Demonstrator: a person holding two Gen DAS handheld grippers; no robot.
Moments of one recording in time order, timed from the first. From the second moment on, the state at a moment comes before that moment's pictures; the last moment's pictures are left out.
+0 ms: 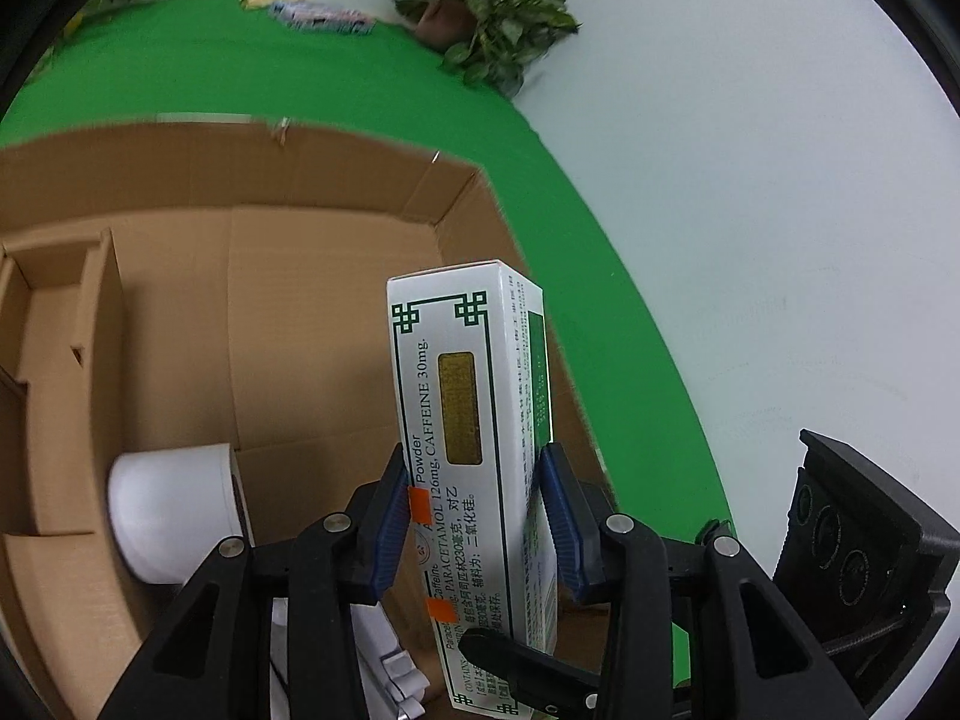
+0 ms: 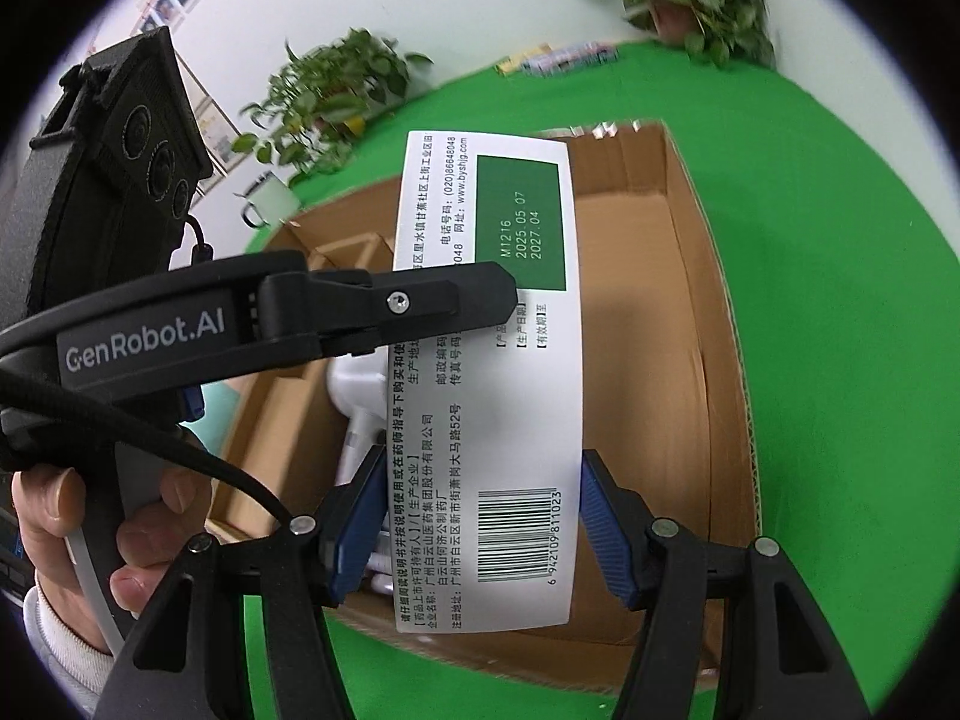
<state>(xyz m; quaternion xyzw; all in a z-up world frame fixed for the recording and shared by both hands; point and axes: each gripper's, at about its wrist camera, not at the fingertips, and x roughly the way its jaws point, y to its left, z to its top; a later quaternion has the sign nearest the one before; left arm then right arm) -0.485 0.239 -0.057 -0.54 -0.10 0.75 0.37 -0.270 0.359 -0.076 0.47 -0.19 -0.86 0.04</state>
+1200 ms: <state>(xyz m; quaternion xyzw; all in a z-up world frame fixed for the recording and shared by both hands) -0.433 0.095 -0.015 -0.46 -0.06 0.84 0.29 -0.276 0.318 -0.117 0.56 -0.12 -0.82 -0.04</state>
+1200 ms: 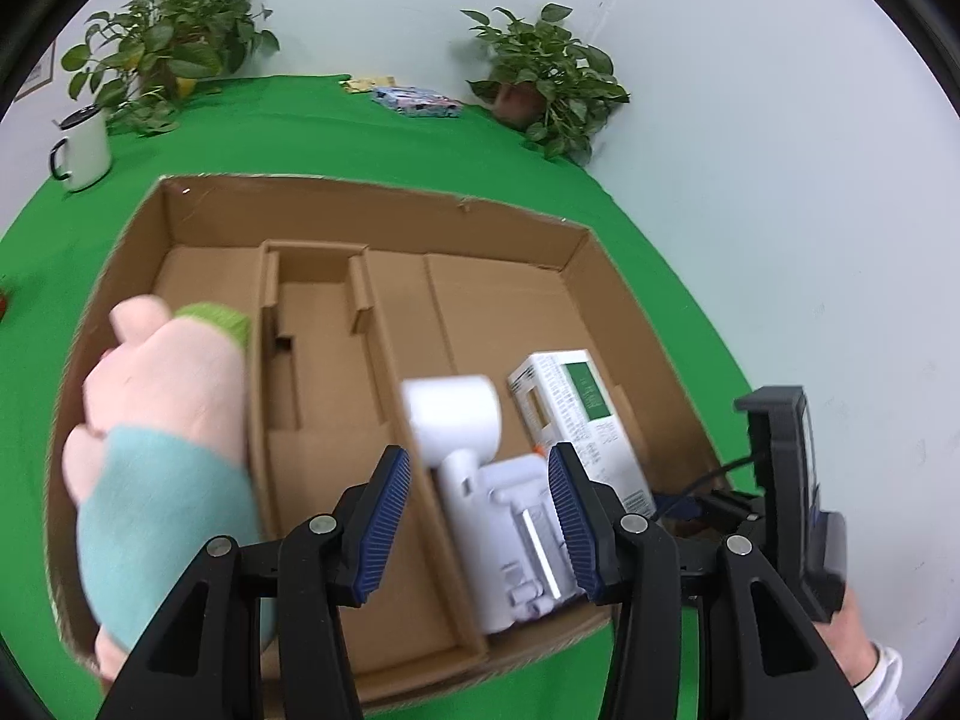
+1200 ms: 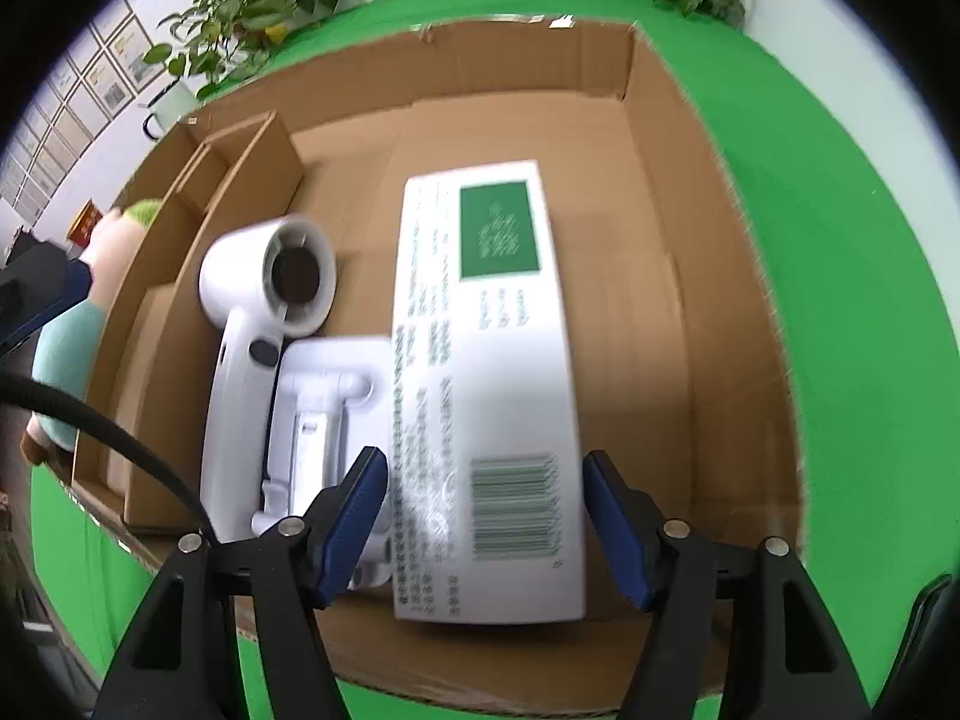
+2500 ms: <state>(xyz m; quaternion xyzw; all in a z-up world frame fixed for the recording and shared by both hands) -0.309 0.027 -0.083 -0.24 0.08 0.97 0.05 -0.171 0.221 -0.097 0.25 -0.01 -0.96 -0.14</state>
